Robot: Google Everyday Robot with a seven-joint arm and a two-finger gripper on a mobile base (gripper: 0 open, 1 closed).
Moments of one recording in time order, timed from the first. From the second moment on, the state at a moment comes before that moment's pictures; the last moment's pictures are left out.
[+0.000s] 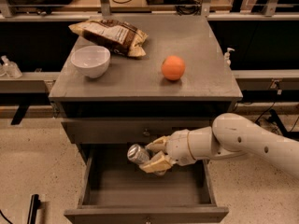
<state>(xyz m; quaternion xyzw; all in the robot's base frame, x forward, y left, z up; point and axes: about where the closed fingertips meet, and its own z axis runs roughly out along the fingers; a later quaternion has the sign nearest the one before) 0.476 -0.009 0.675 -0.57 0.67 0.30 0.38</state>
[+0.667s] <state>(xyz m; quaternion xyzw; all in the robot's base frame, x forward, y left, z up) 0.494 -0.056 0.592 -0.55 0.74 0.22 0.31</state>
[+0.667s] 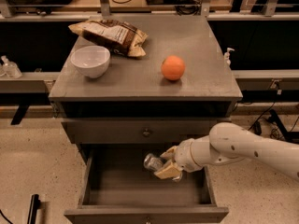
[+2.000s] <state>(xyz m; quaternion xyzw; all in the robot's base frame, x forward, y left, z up) 0.528 -0.101 0.434 -0.56 0.77 0.18 0.24</state>
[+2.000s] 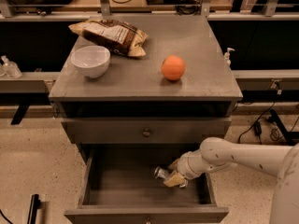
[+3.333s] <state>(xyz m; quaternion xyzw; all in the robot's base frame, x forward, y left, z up) 0.539 -0.115 0.403 -0.54 0.79 0.16 0.25</state>
